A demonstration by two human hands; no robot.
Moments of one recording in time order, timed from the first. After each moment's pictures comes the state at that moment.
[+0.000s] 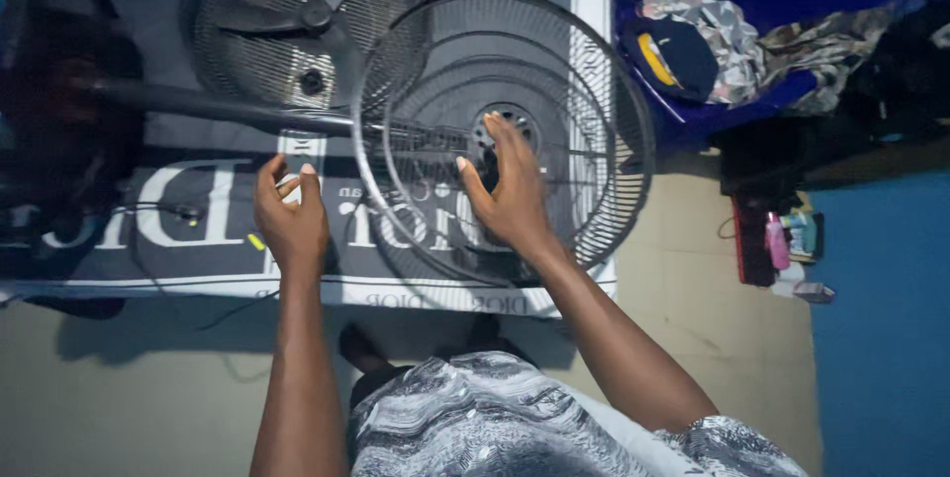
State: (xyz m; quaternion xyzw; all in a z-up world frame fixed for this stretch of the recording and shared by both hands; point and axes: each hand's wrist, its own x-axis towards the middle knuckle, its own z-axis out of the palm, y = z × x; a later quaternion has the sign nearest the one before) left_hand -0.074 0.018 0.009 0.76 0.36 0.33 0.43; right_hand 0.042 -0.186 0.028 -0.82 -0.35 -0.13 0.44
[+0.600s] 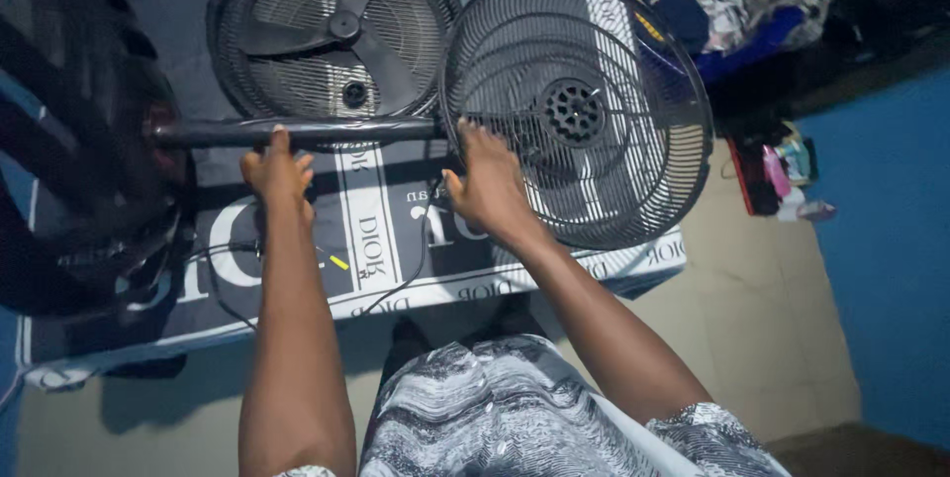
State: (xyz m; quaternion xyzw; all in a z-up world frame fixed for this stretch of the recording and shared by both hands) left_hand -0.041 0.189 0.013 0.53 0.46 0.21 0.67; right_hand -0.017 -0.041 0.036 -0.93 -0.27 -0.06 0.26
